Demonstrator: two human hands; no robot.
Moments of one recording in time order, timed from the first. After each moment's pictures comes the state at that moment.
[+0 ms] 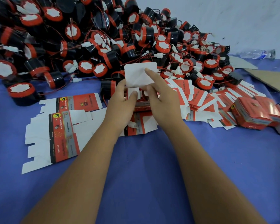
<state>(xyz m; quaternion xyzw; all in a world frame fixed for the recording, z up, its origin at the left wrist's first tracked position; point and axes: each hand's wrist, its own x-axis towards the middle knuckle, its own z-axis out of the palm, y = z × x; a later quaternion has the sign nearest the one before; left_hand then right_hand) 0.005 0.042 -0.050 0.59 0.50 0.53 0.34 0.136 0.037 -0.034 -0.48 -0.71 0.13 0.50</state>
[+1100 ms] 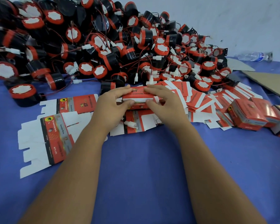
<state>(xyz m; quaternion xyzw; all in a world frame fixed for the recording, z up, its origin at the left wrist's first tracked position) -0.023 0.048 -0.055 0.65 0.52 0.49 0.26 0.164 0.044 -0.041 -0.49 -0.71 0.22 0.45</state>
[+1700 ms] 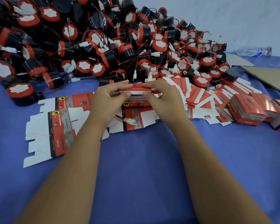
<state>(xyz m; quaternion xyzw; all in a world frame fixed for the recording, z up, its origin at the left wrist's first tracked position) -0.021 0.041 -0.044 0.59 0.44 0.57 0.37 0.154 0.041 -0.035 -0.51 -0.71 0.15 0.46</state>
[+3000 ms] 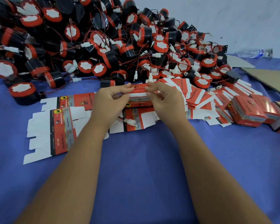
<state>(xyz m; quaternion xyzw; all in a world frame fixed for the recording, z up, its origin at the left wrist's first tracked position) -0.020 0.038 -0.049 0.59 0.45 0.57 0.35 0.154 0.041 -0.041 -0.51 -0.68 0.16 0.50</state>
